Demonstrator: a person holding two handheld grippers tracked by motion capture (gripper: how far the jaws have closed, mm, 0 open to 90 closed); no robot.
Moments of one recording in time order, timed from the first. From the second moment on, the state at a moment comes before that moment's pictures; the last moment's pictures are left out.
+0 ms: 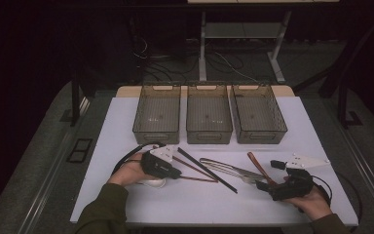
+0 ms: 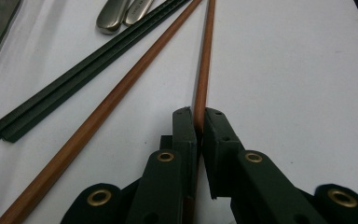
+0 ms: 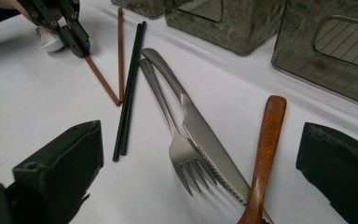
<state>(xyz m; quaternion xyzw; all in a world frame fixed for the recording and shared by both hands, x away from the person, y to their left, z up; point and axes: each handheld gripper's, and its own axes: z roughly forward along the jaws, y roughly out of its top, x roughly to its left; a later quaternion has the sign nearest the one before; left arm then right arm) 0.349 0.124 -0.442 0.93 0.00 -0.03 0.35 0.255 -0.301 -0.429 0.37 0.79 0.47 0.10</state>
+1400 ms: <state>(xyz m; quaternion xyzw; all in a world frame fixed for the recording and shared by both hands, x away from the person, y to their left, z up) 0.348 0.134 -0.402 0.91 0.04 0.04 0.42 0.254 -0.301 -0.430 0.37 0.79 0.47 0.11</state>
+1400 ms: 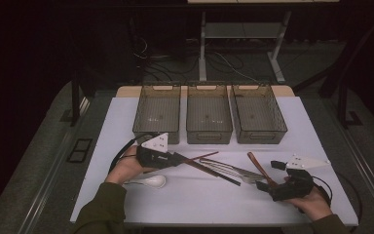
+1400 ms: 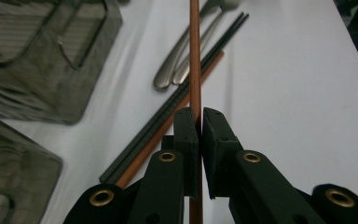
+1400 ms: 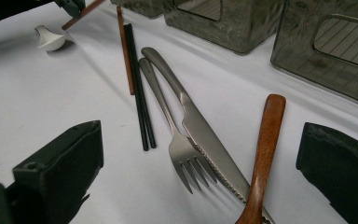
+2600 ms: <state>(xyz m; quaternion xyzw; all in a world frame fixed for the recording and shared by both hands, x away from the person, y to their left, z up) 0.364 0.147 -0.366 0.86 0.17 0.11 0.48 0.255 -0.304 -0.428 0.37 0.78 0.48 0.11</state>
